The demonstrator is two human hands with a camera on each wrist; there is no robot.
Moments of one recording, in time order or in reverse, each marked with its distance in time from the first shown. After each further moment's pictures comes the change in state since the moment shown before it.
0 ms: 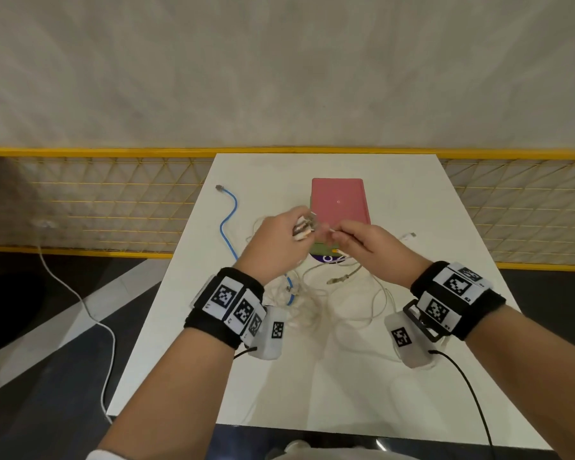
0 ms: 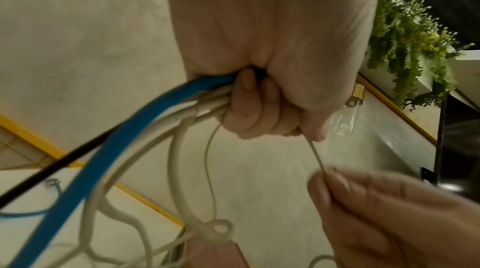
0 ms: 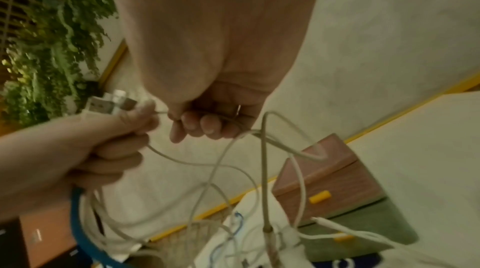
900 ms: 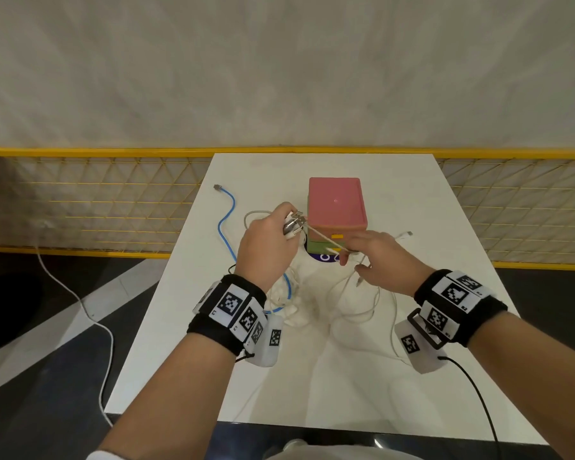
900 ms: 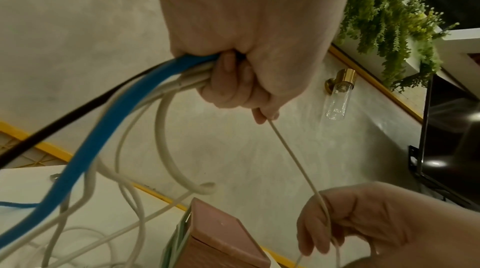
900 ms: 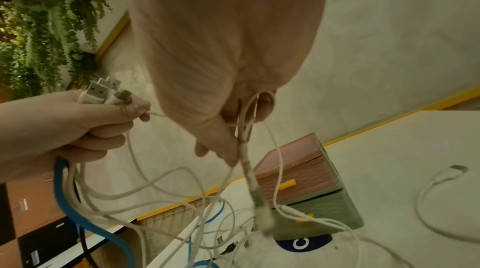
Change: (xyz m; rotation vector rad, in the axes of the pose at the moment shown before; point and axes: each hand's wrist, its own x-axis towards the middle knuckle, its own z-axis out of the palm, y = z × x) left_hand -0.006 -0.011 0.010 0.177 0.221 -0.050; right_hand -0.017 0.037 0.000 -0.397 -0.118 0.040
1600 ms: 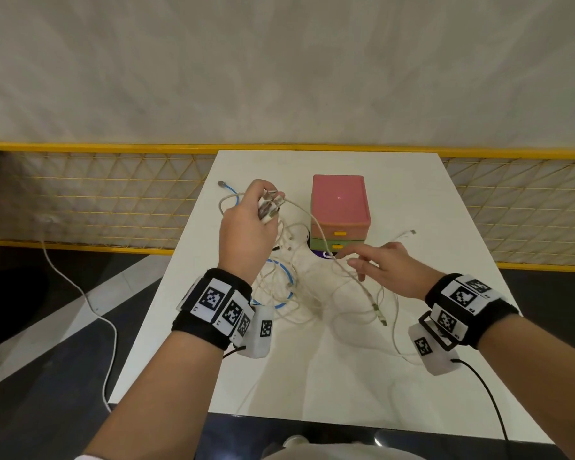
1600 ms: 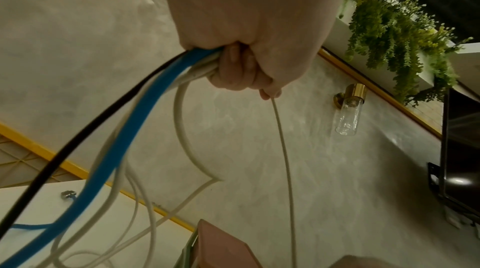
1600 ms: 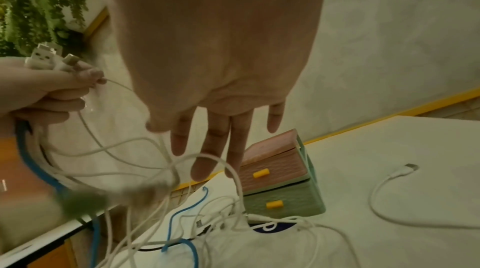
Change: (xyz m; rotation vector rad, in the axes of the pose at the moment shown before) left_hand -0.003 -0.004 -0.026 -0.156 0.240 -0.057; right_hand -0.016 0.001 0.004 0.144 -0.085 0.111
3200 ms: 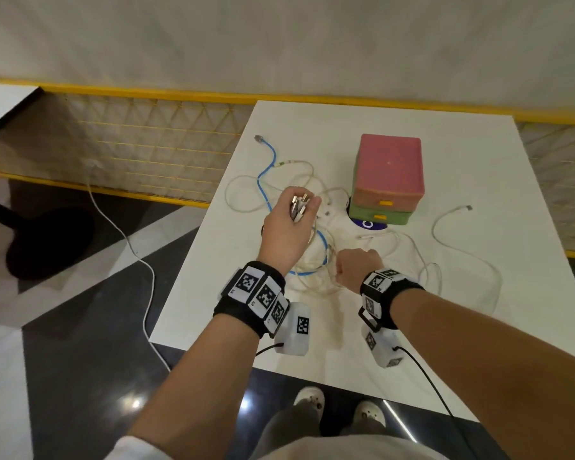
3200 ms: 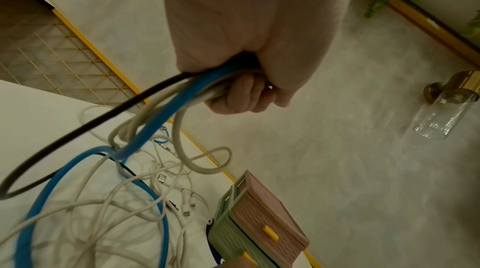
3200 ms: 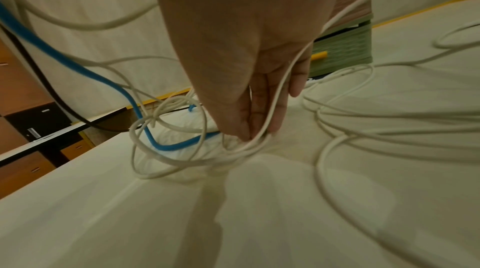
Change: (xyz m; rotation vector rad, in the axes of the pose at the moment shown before) left_hand -0.033 -0.050 0.021 -0.213 -0.098 -0.376; right_hand 0.079 -0.033 0.126 -0.421 -0.268 0.259
